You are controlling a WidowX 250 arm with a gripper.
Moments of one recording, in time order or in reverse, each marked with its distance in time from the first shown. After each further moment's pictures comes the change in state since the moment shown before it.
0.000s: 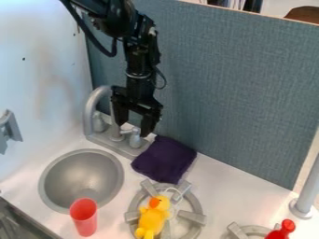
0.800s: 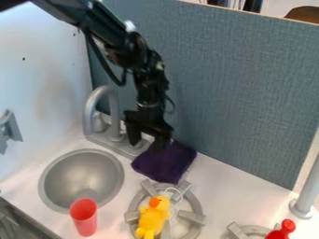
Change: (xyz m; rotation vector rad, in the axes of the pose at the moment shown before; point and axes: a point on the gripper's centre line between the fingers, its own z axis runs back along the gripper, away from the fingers) arm 0.020 -0.023 -0.052 -0.027 -0.088 0.012
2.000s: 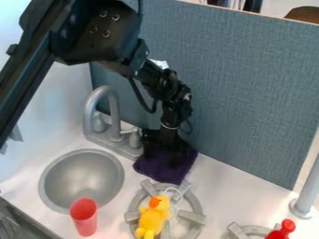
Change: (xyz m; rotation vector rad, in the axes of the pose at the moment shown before) arm 0.034 -0.016 -0.060 0.124 0.028 0.213
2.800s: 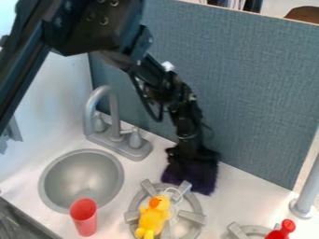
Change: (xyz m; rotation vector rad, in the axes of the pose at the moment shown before) arm -0.049 -0.120 0.028 -0.422 0.041 -0.215
